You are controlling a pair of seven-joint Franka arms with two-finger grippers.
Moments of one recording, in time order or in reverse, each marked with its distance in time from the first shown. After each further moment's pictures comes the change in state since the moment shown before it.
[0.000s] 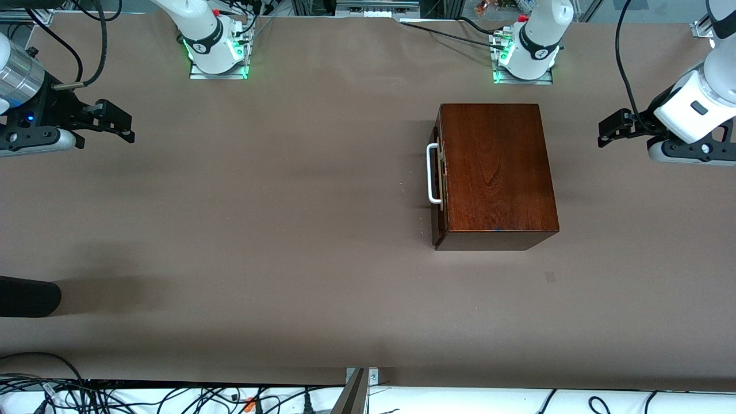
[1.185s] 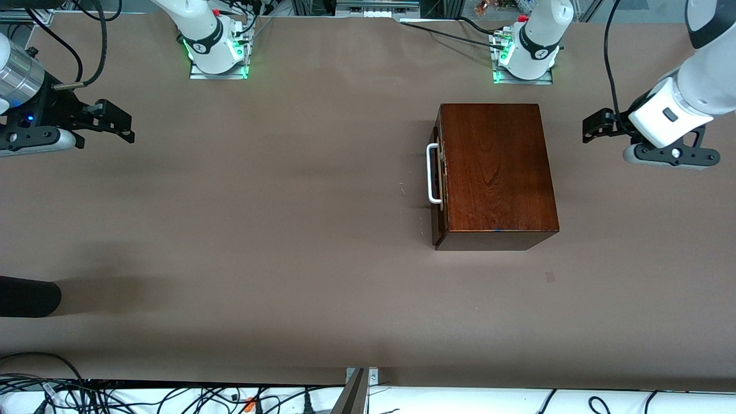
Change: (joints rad) left arm -0.024 0.021 -0.029 0.002 0.000 -0.036 0.000; right arm 0.000 0.000 0.000 0.000 0.000 0.000 0.000
